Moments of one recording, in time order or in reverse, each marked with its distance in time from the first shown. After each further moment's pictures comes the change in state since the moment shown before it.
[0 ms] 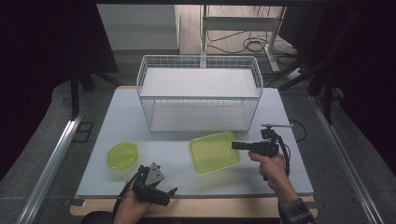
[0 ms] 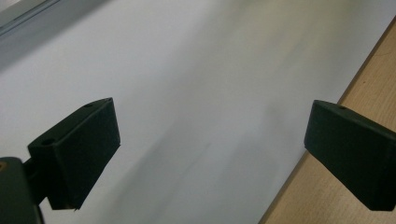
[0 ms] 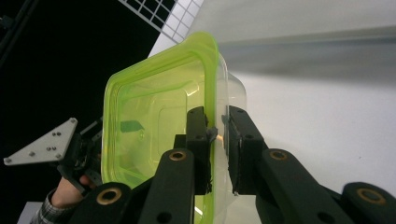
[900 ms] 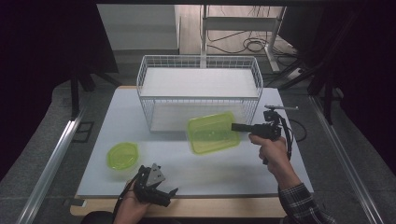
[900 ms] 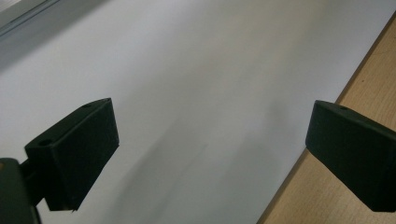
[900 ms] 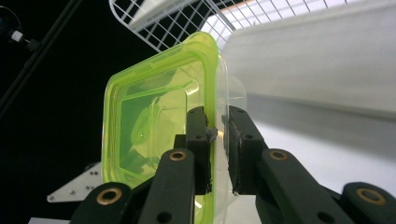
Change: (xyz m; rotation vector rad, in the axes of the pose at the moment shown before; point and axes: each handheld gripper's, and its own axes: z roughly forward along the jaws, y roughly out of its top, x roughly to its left) left arm -0.002 0.000 0.001 0.001 0.000 0.013; right arm 0.038 0.049 -0.012 -0.070 0.028 -0.033
